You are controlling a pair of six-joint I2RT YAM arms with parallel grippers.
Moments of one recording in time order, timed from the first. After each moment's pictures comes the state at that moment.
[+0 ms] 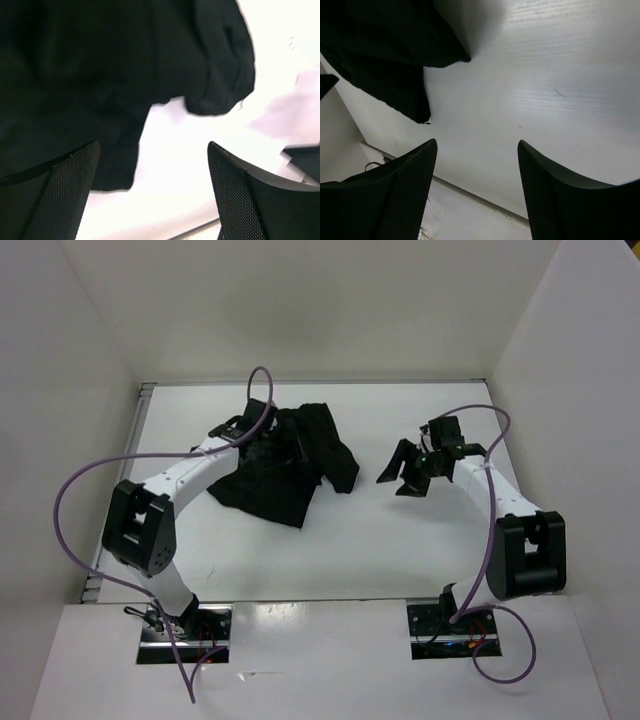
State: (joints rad) left arm -0.44 1.71 1.34 -0.51 0.11 -0.74; right arm 0.10 1.44 0.99 -0.60 -0.45 0.56
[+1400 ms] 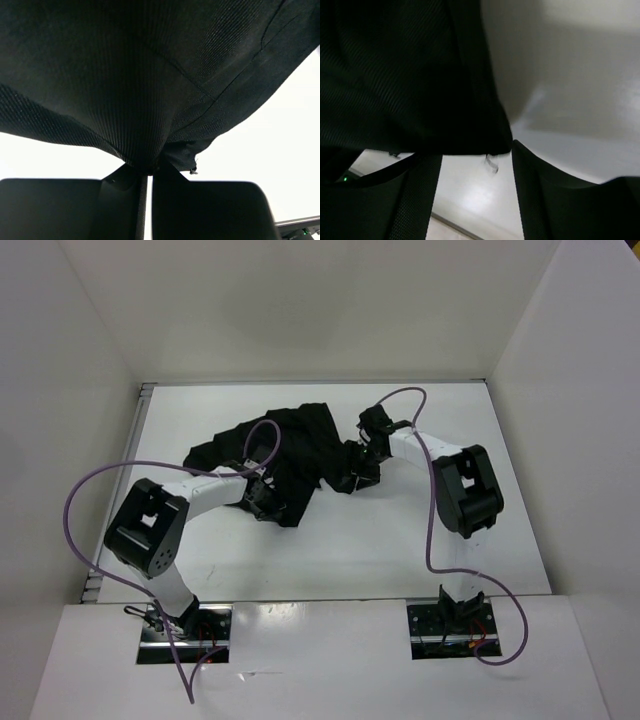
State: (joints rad) left arm -0.49 1.70 0.99 -0.51 0.03 -0.87; right arm 0.37 1.95 1.36 -0.59 -0.32 0.48
